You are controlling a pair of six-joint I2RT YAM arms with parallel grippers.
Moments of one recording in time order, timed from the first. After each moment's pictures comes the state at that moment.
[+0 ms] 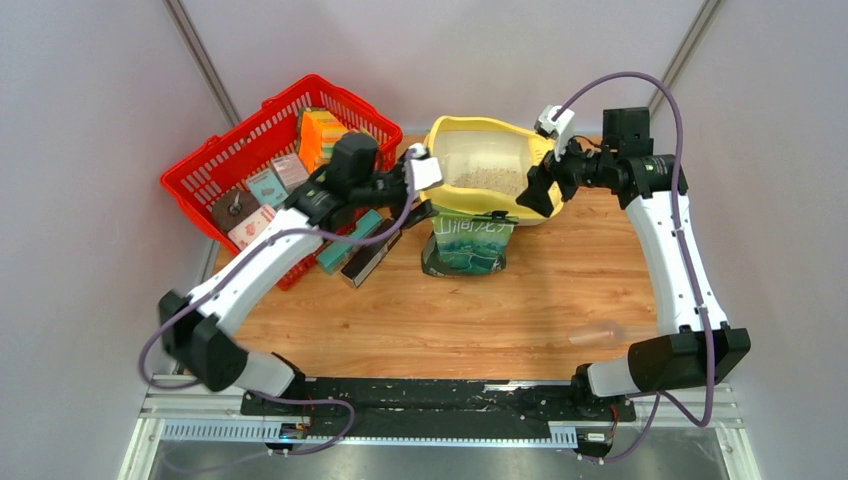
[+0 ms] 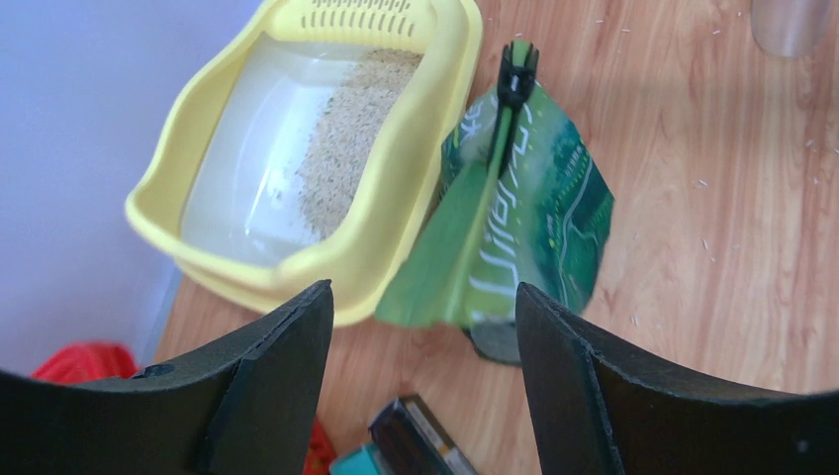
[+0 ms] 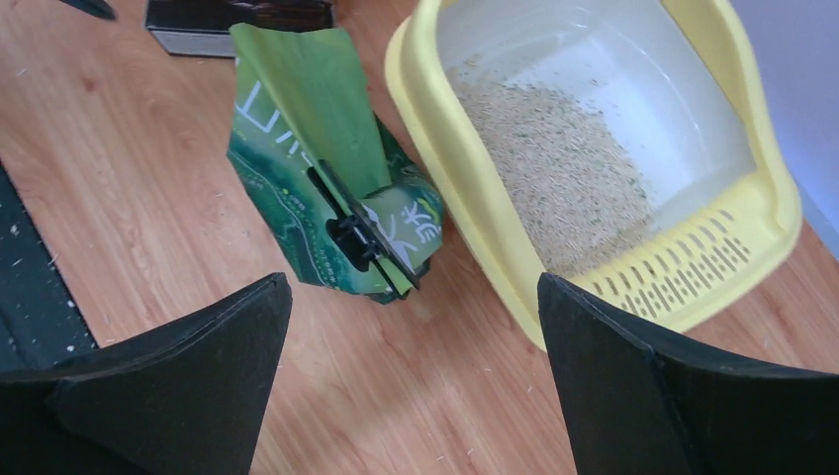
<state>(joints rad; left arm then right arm) -0.61 1.48 1.43 -0.41 0.54 0.60 0.09 1.40 1.63 -0.94 -0.69 -0.59</state>
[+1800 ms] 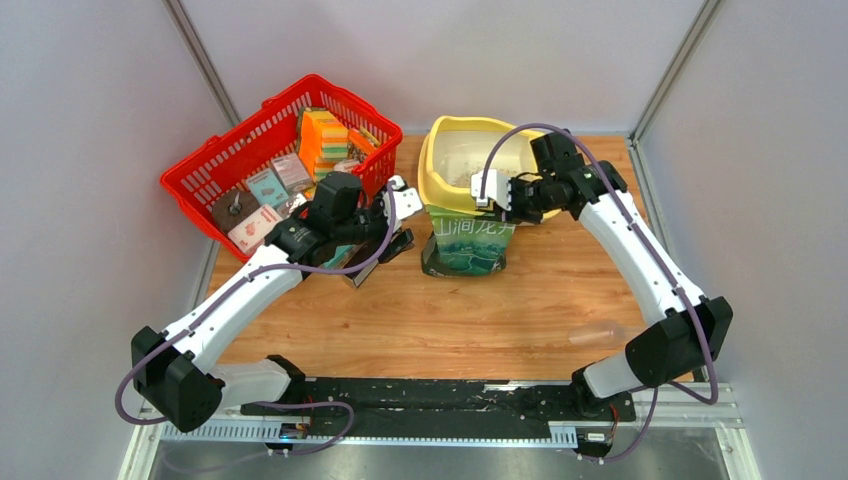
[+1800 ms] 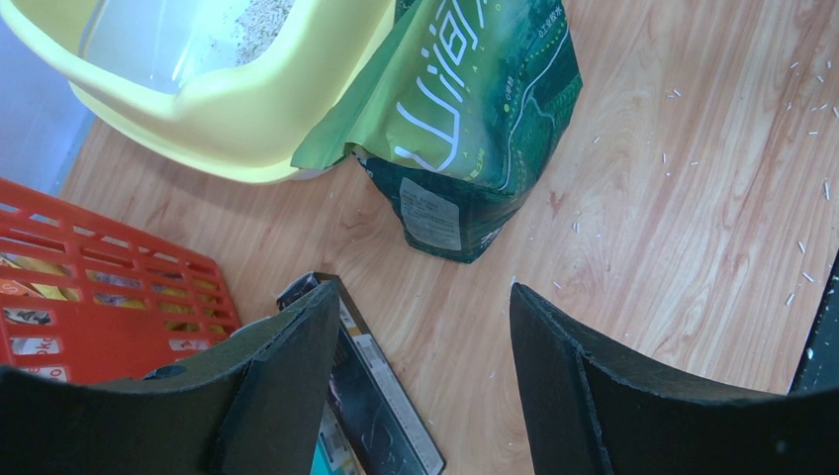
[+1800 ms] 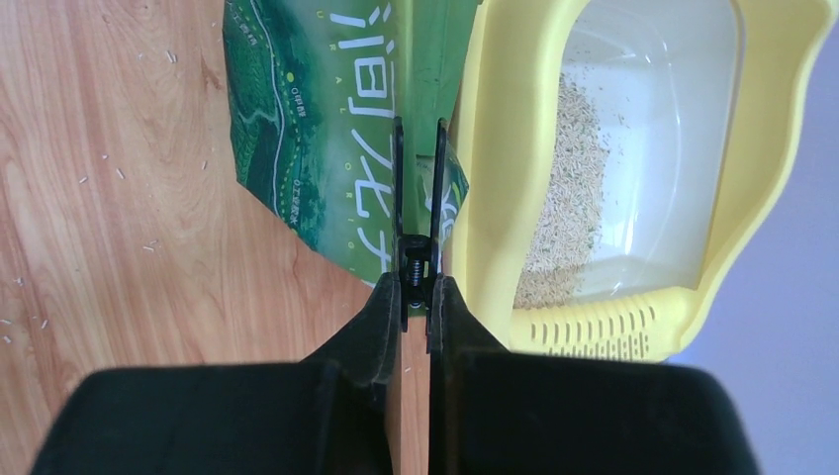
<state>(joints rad) -0.59 1.21 1.11 -0.45 0.41 0.48 0.38 1.46 1.54 -1.04 -0.43 -1.15</state>
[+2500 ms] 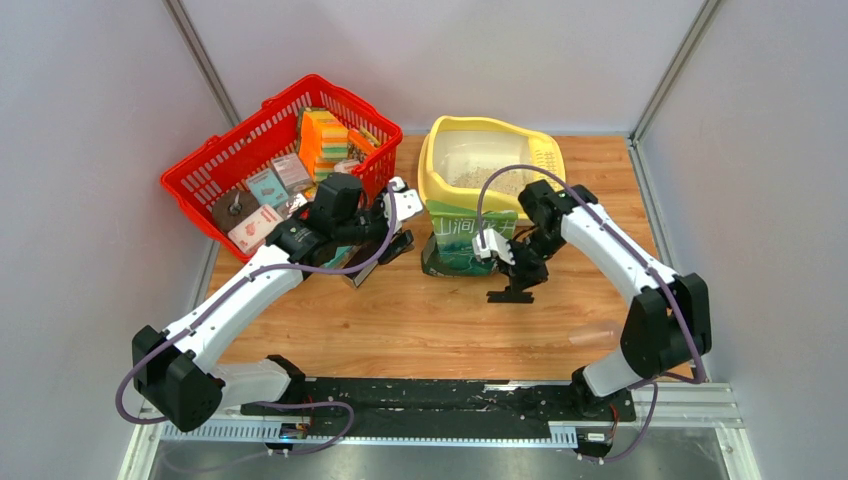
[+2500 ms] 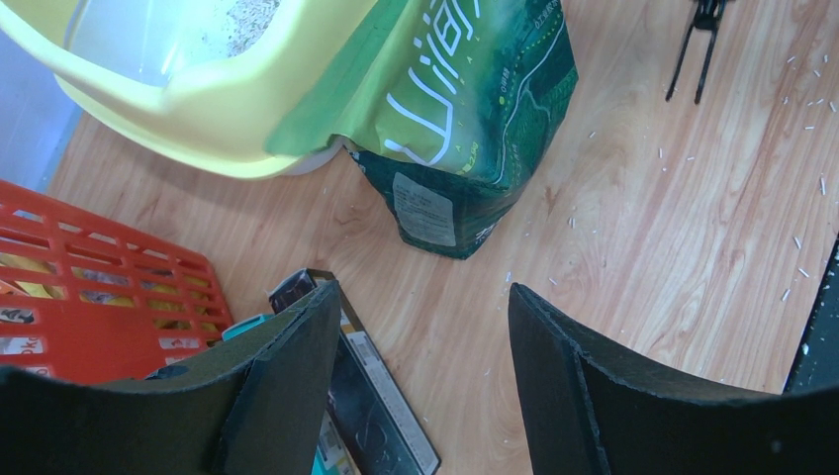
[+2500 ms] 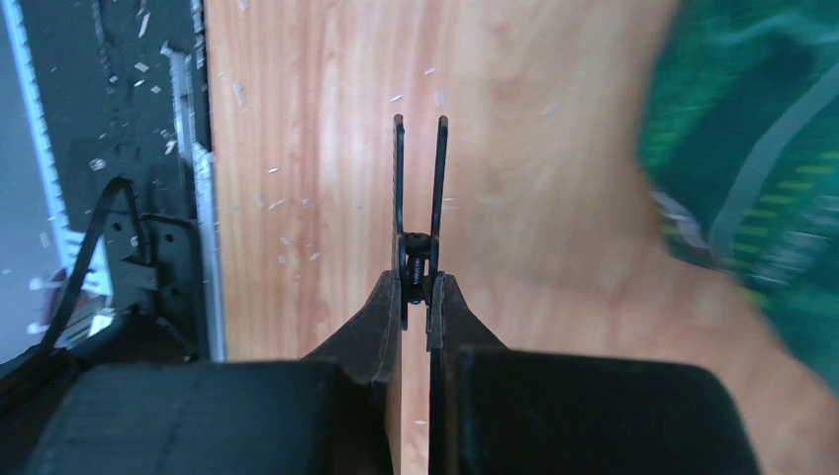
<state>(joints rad) -0.59 1.21 1.10 -0.45 0.41 0.48 0.38 1.51 1.24 -1.29 -0.55 -1.28</state>
